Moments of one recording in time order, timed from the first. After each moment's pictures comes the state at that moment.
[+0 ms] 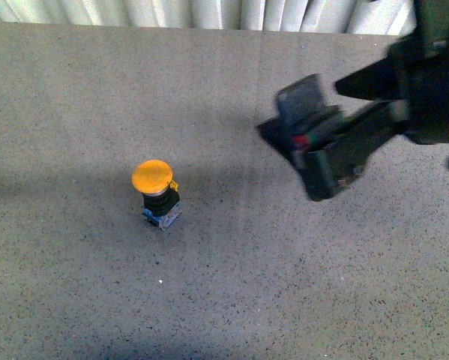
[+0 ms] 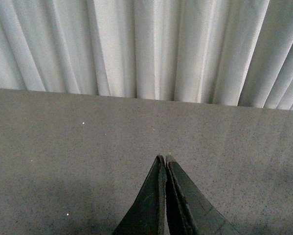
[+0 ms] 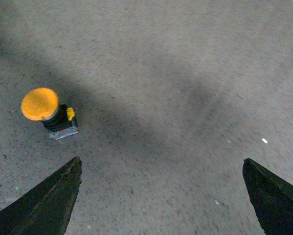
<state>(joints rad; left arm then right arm) -0.01 0.74 0.07 0.67 -0.01 -0.01 0.32 1.48 0.66 0.24 -0.14 -0.17</state>
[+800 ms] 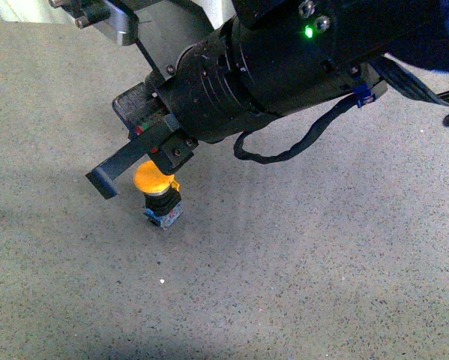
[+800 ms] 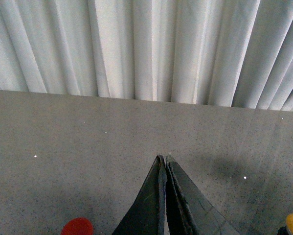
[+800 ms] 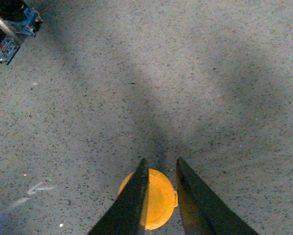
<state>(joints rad) 0.00 0.36 0.01 0.36 0.00 -0.01 0.53 1.92 1.08 0.14 -0.27 -0.22</state>
